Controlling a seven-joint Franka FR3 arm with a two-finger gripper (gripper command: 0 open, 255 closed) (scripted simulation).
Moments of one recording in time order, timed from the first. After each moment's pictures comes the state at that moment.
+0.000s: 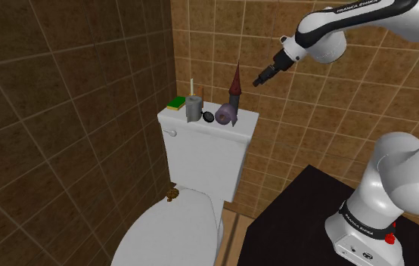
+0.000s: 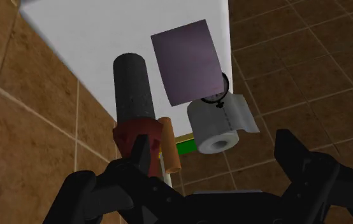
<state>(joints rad) 0.34 -0.44 -0.59 -2.39 0.35 2.48 -0.71</state>
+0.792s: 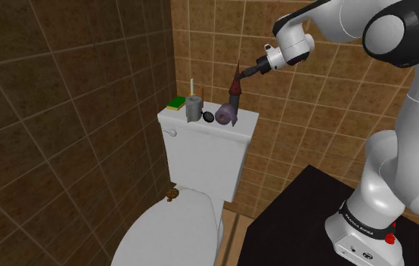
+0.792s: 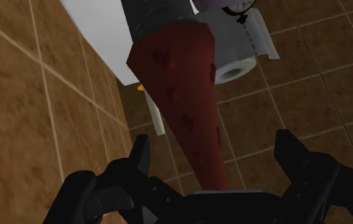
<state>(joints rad) 0.63 0.19 -1.08 -1.99 1.38 2.11 -1.56</state>
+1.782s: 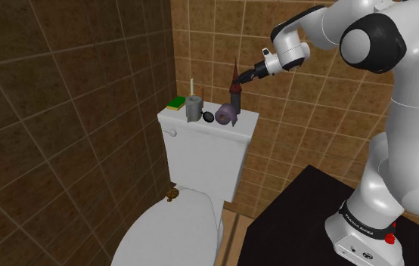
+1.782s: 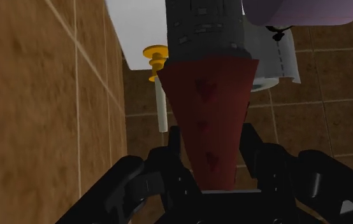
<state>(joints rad) 0.50 0.31 -1.00 -1.95 1.53 2.04 -1.87</state>
